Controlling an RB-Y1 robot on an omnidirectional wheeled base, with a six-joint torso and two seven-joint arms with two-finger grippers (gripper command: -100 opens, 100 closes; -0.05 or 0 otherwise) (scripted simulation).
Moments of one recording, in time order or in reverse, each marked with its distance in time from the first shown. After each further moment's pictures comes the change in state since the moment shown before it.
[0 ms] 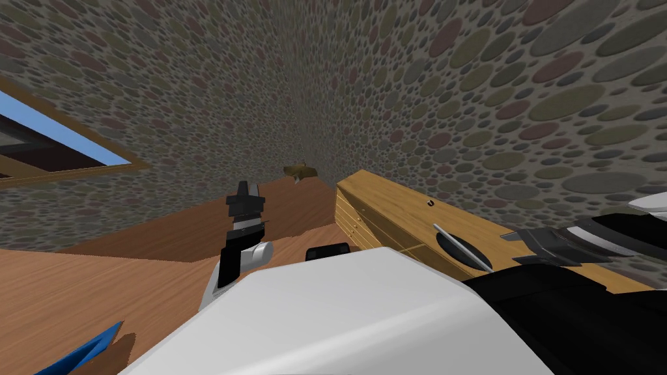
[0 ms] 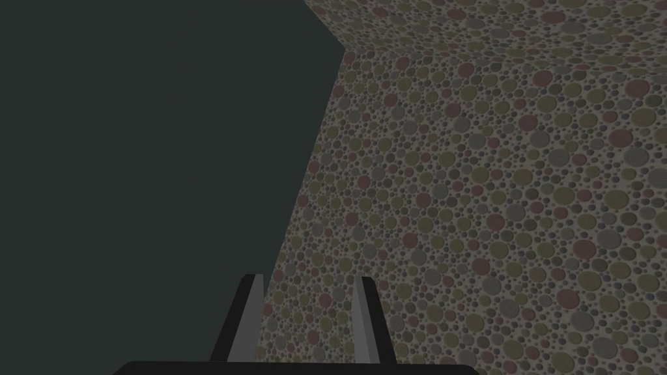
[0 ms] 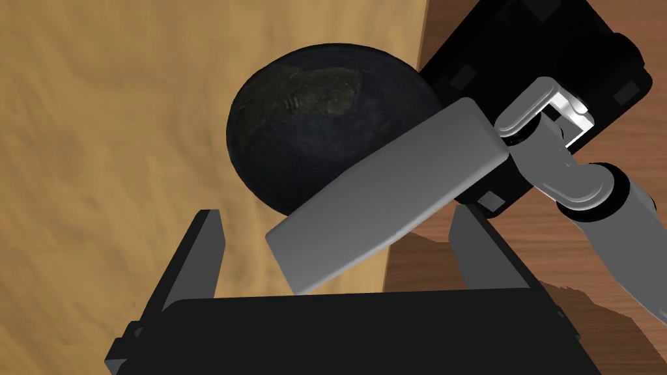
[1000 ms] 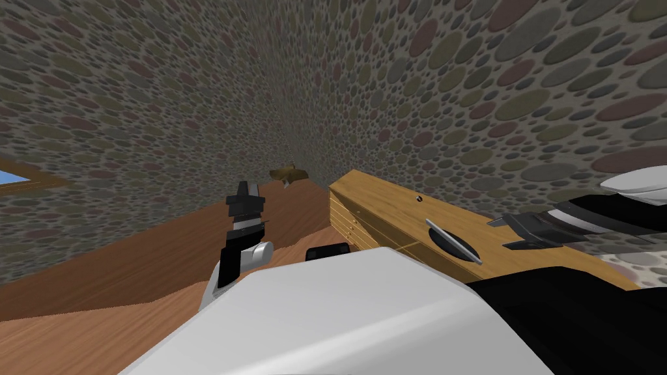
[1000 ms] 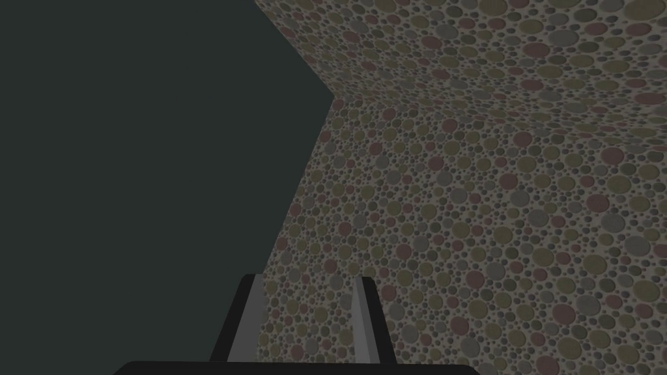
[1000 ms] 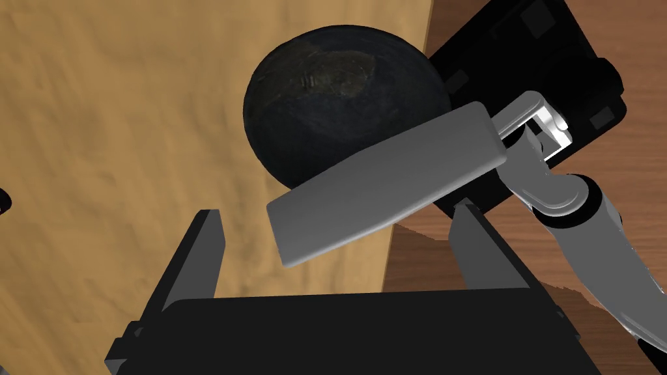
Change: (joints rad) left arm 0.000 0.000 0.000 0.000 0.000 0.000 0.000; right arm -0.115 -0.065 -0.050 -0.085 0.132 -0.027 -0.002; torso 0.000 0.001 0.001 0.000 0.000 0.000
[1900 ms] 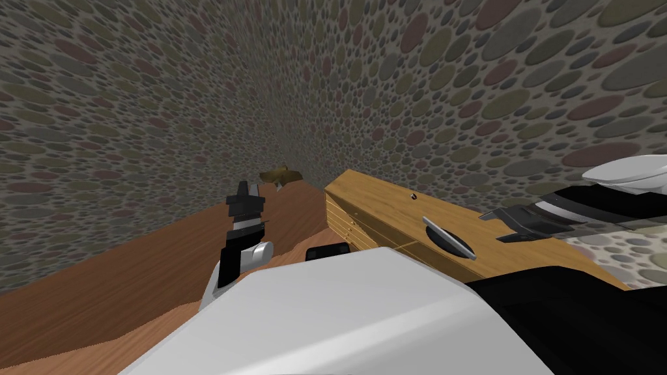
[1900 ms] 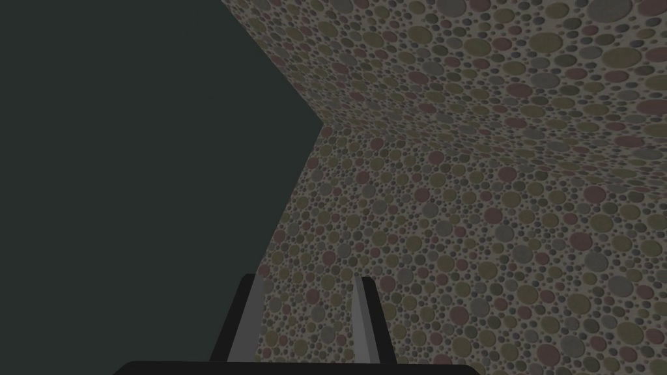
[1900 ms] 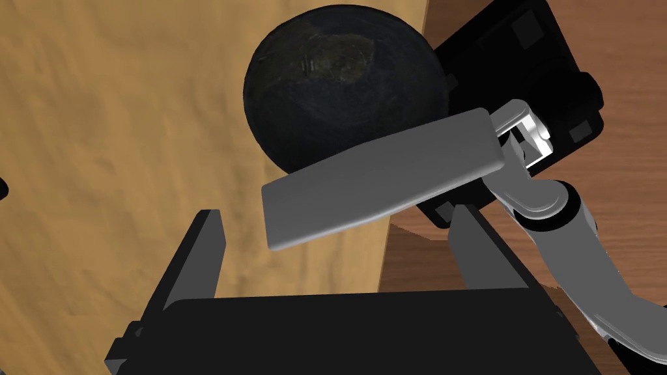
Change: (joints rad) left arm 0.000 0.000 0.000 0.000 0.000 0.000 0.000; right arm 0.017 -0.072 -0.014 -0.111 -0.019 0.022 0.002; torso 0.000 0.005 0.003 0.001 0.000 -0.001
